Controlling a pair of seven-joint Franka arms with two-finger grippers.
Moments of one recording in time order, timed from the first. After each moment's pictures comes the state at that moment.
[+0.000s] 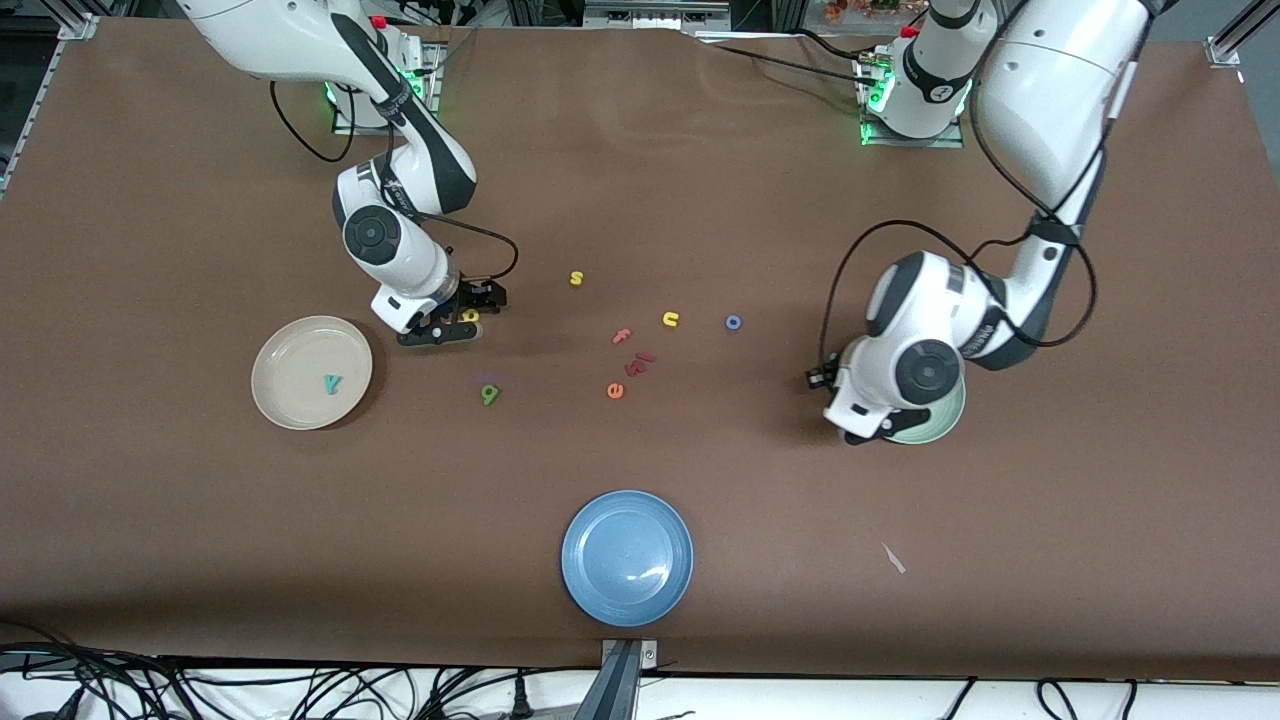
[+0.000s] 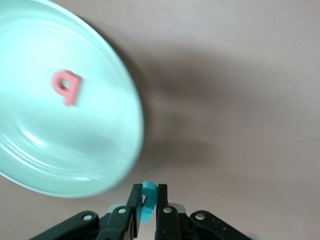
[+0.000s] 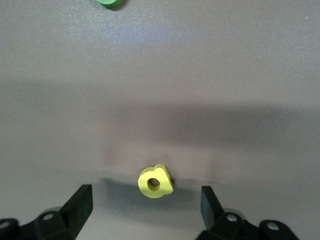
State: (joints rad) left arm -0.11 0.63 -0.21 -1.65 0.01 1.94 -0.60; right arm 0.18 0.40 0.24 -2.28 -0.01 2.59 0.30
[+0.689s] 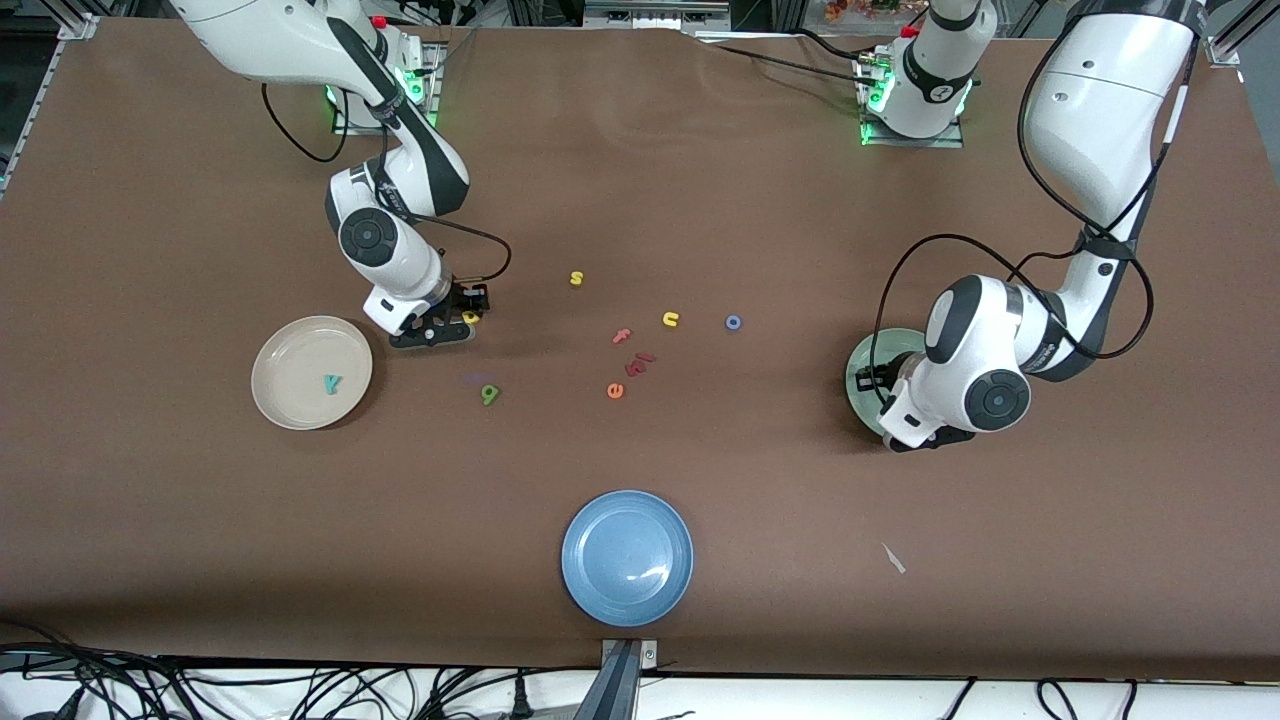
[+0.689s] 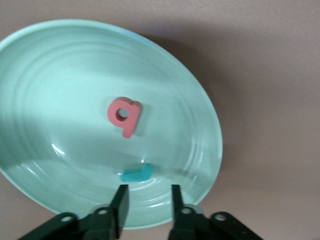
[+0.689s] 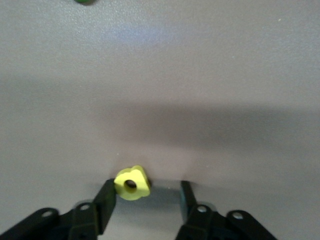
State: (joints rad) left arm -0.02 0.66 -0.21 -1.67 0.02 1.93 -0.42; right arm 0.18 0.40 0.22 -2.29 -0.05 2.59 0.31
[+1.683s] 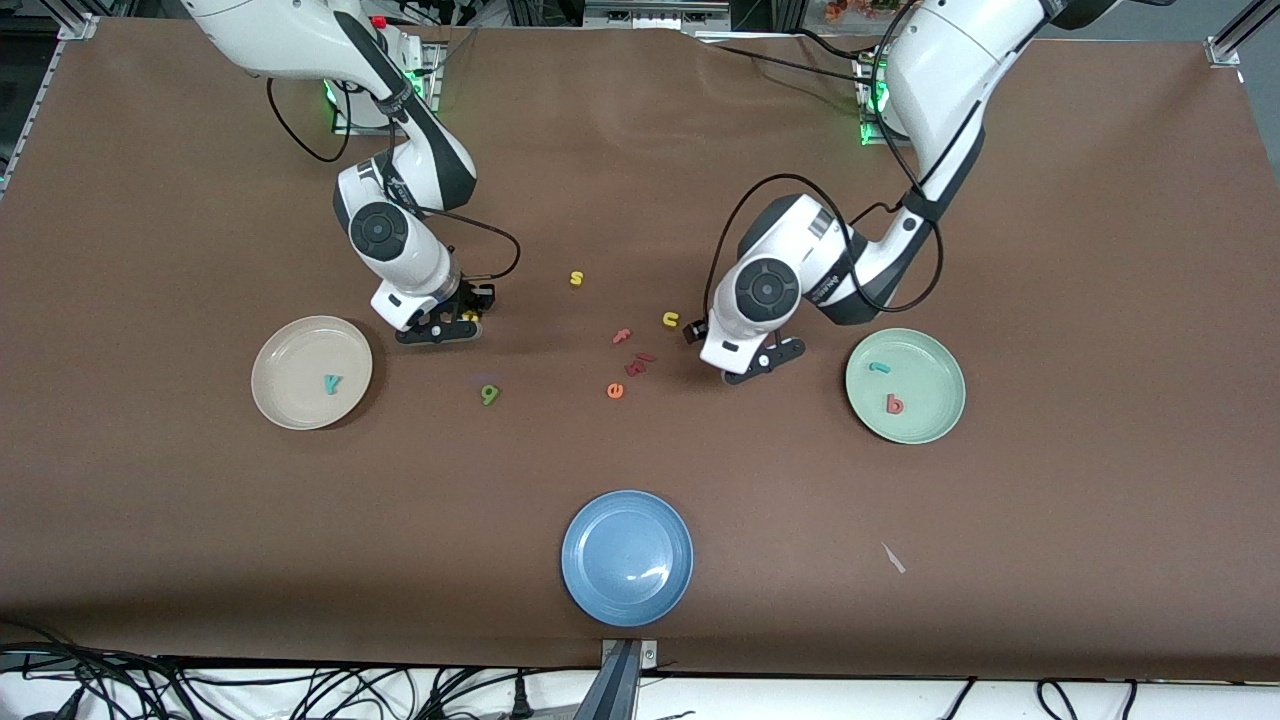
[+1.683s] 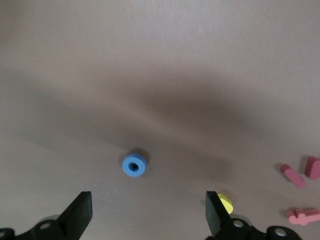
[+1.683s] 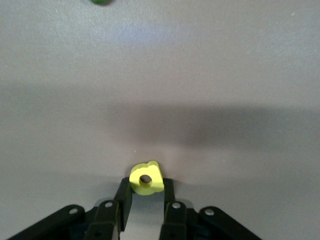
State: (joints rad) left arm -0.30 0.65 -0.37 -1.72 0.02 2.12 -1.09; right arm 0.21 0.40 0.22 -2.29 -0.05 2.59 0.36
